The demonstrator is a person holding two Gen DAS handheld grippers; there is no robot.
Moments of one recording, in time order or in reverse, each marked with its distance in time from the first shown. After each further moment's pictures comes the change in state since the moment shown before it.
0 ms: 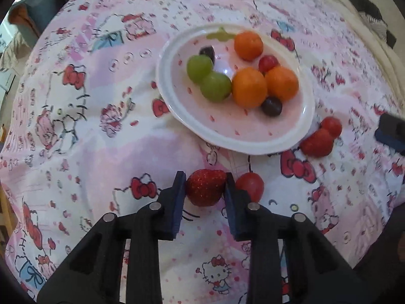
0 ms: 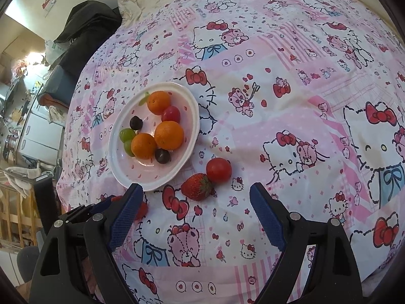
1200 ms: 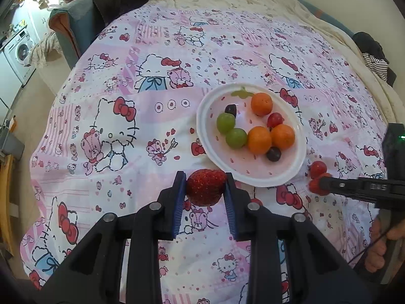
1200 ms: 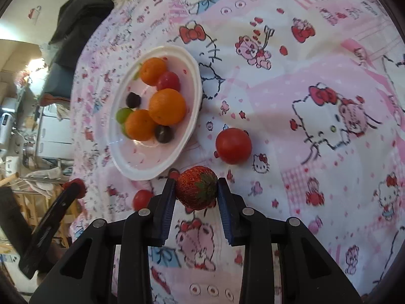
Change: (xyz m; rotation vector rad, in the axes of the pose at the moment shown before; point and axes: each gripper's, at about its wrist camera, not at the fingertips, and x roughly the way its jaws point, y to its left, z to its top) left arm -0.065 0.025 0.003 -0.092 -0.199 0.039; right arm 0.047 -0.016 -0.005 0.112 0.162 0.143
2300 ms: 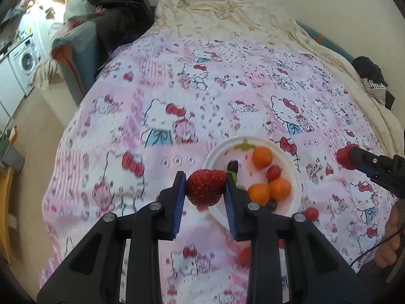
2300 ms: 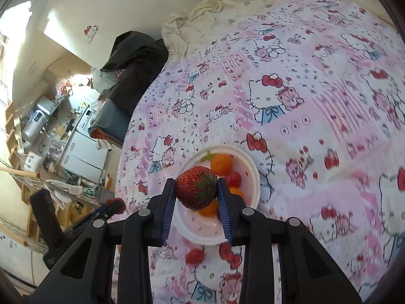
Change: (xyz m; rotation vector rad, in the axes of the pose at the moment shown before) left arm -0.016 0.008 0.069 0.005 -0.123 -0.005; right arm -0.079 0.066 0.051 -0.199 -0.315 0.136
